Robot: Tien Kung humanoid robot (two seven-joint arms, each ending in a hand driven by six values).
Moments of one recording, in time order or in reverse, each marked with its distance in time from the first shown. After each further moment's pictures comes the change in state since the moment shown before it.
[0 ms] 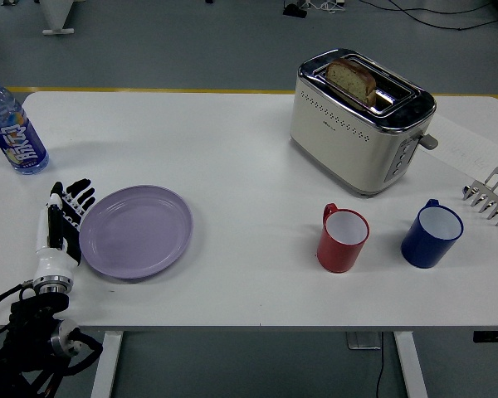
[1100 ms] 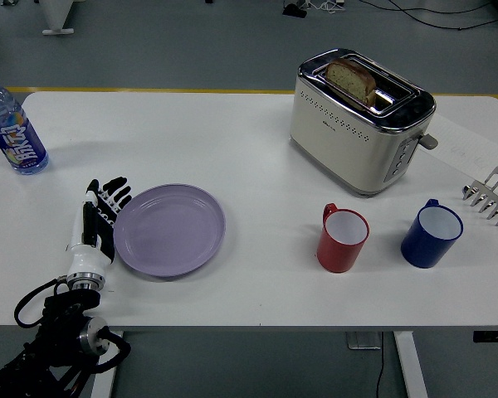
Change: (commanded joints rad) left arm -0.042 -0.053 0.109 0.010 -0.036 0.002 -0.002; right arm -0.007 -0.005 -0.012 0.002 0.008 0.002 -0.004
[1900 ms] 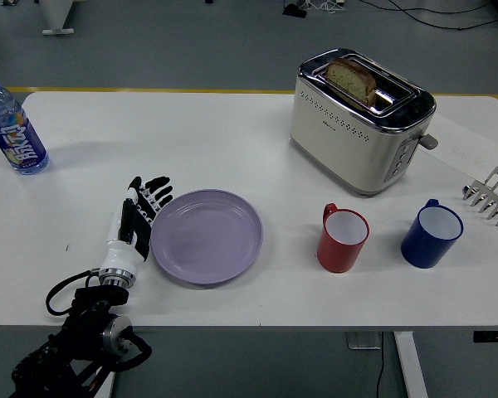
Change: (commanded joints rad) left arm -0.057 -0.007 0.152 -0.008 -0.039 -0.017 0.018; right arm 0.000 -0.003 -0.006 -0.002 0.006 -0.001 0.006
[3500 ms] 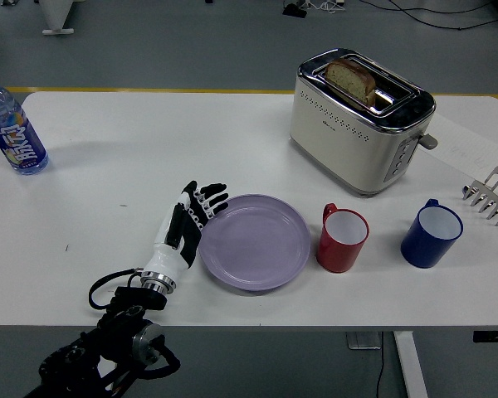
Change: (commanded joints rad) left arm -0.048 -0.008 0.208 -0.045 -0.086 -0.009 0.000; right arm 0.007 -0.005 -0.002 -0.002 0.004 -0.002 0.005
